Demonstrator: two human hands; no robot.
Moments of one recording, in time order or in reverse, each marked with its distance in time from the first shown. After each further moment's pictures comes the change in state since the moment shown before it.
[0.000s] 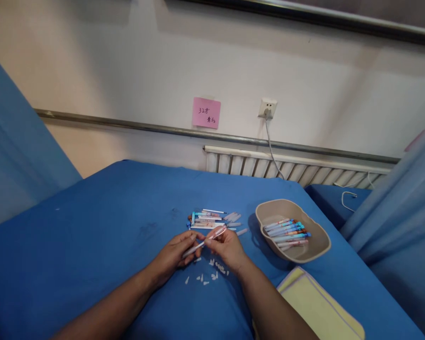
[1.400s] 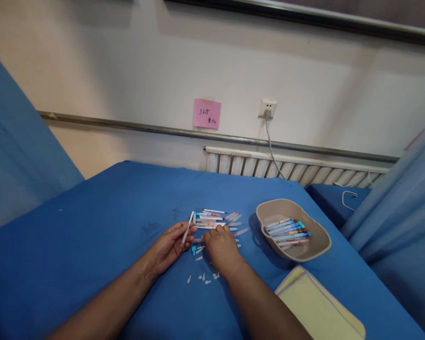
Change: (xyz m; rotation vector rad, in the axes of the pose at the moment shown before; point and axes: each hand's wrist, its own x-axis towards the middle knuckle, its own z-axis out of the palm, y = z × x) left_hand 0.012 0.001 -0.025 -0.502 0.210 -0.063; right_hand 0.003 -0.017 0.019 -1.704 -0.219 -0.229
